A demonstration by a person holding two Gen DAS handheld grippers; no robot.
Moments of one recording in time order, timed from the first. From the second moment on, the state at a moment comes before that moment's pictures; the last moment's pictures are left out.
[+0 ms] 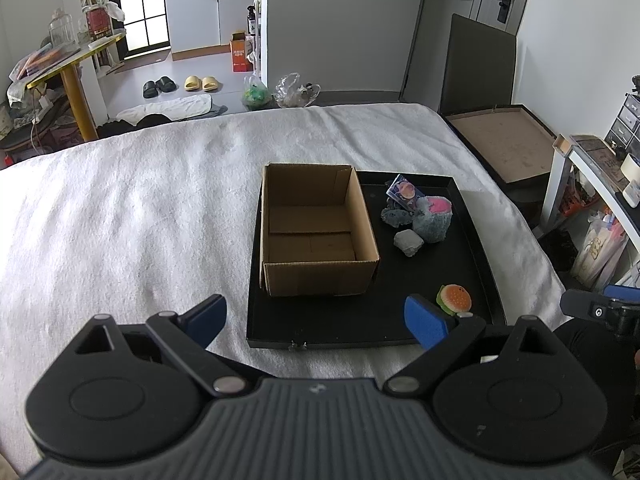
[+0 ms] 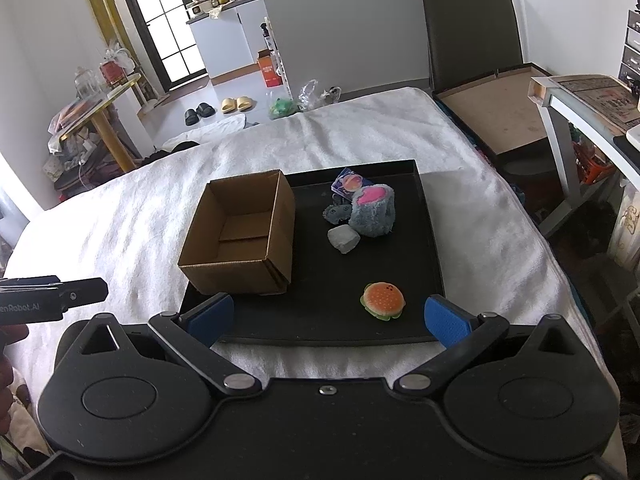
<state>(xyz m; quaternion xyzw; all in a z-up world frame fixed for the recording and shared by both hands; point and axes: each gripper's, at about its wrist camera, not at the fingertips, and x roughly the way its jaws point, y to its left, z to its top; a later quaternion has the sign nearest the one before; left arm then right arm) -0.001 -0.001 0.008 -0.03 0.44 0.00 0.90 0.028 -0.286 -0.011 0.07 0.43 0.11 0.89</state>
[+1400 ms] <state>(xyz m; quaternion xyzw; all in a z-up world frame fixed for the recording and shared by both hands) 0.033 0.020 -0.019 -0.05 0.46 0.03 0.89 0.058 -0.279 -0.041 0.06 0.46 0.10 0.88</state>
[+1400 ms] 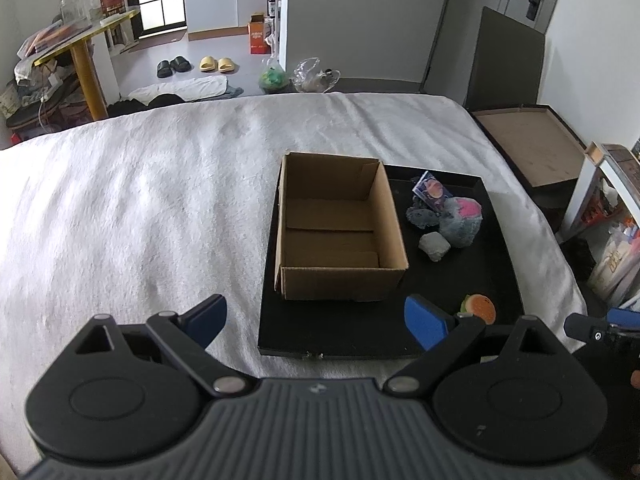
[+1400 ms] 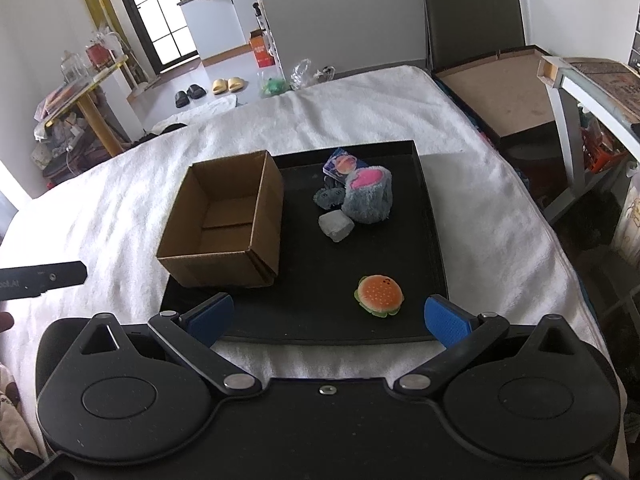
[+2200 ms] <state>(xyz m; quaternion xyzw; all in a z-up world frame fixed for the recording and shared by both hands) 0.094 0.047 -0.068 -0.08 0.49 0.07 0.87 0.123 -0.280 -0.112 0.06 0.53 0.09 0.84</state>
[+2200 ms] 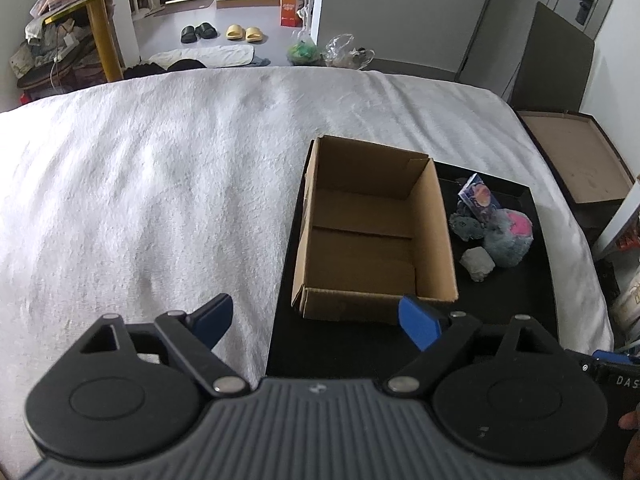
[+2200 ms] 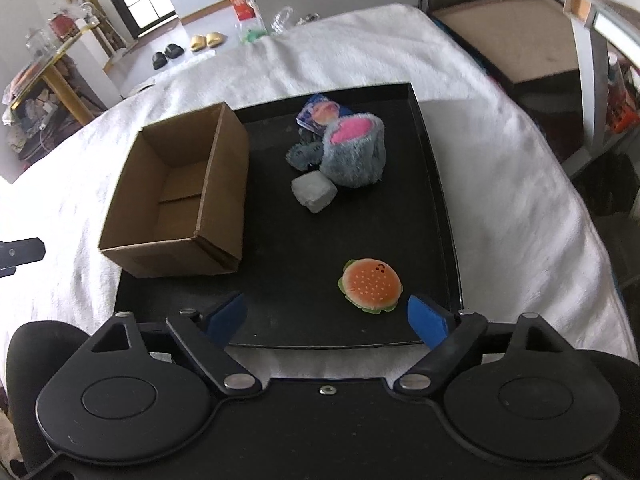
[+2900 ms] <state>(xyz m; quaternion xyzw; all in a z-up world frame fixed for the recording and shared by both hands) 0.145 0.065 -0.123 -0.12 0.52 0.09 0.84 0.175 -0.280 -0.184 0.10 0.61 0.06 0.78</state>
